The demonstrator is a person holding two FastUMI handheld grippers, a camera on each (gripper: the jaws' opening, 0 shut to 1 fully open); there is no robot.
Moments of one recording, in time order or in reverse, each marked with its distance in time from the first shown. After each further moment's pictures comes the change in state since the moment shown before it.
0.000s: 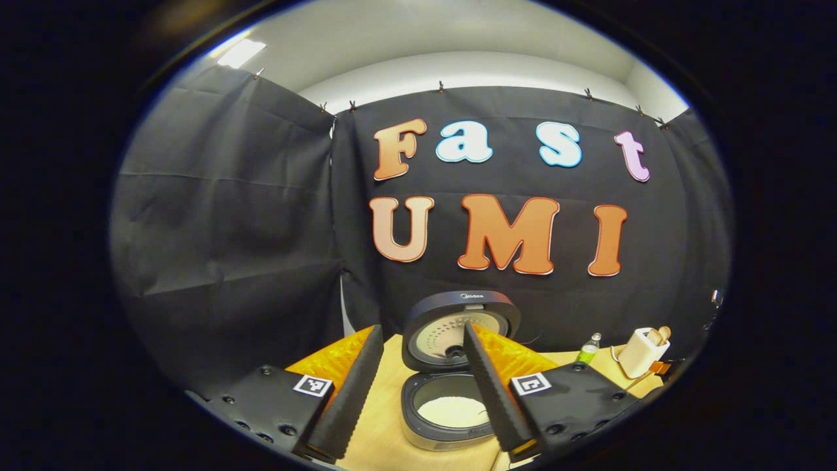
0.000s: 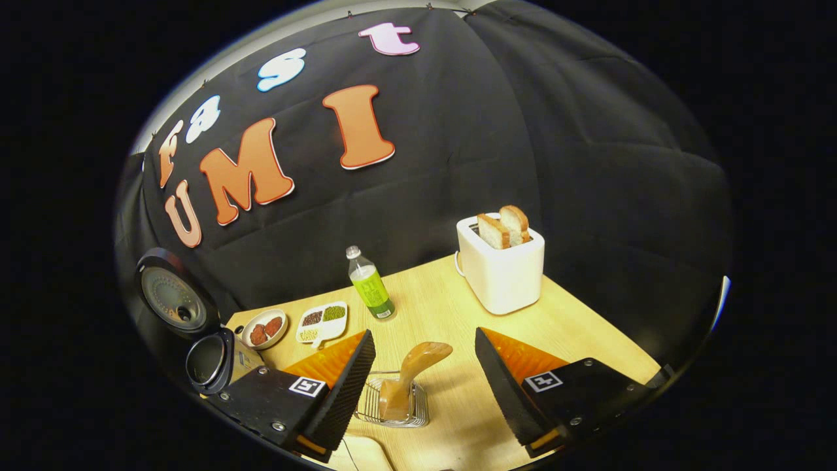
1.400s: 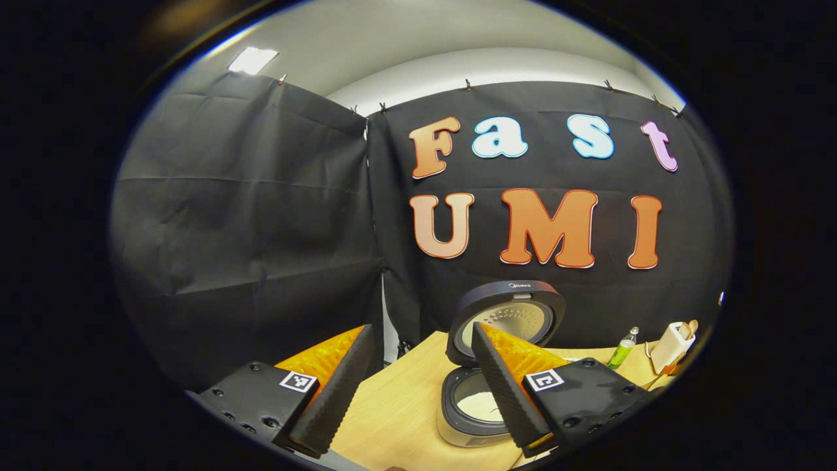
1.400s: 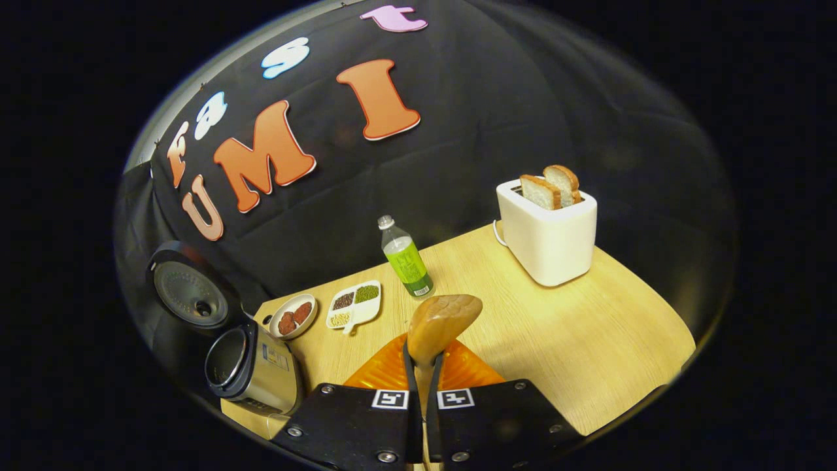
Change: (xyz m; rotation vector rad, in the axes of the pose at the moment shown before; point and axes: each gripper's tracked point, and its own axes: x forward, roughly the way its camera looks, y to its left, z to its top) left arm -0.010 0.037 -0.016 0.032 0.020 0.120; right arm 0.013 0.044 -0.015 0.050 0.071 0.133
